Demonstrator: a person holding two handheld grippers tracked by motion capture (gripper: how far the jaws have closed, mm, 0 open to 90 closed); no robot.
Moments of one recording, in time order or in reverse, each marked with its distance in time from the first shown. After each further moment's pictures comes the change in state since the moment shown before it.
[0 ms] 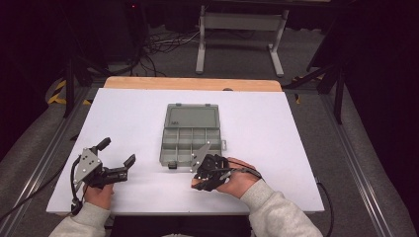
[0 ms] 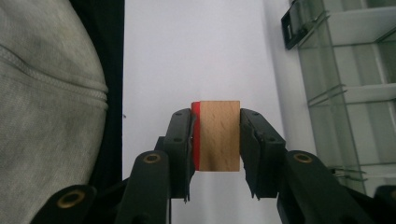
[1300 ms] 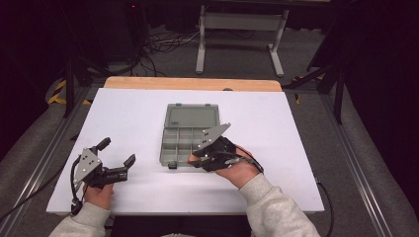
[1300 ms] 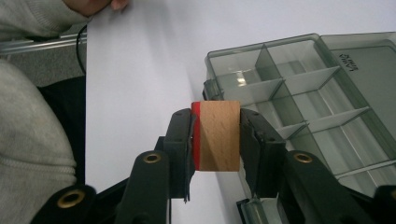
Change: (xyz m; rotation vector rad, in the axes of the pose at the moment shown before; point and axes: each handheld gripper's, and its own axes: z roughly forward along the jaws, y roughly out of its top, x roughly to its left) left arm 0.000 0.000 0.000 0.000 0.001 -0.002; right arm -0.024 0.003 -0.036 -0.273 -0.137 0.105
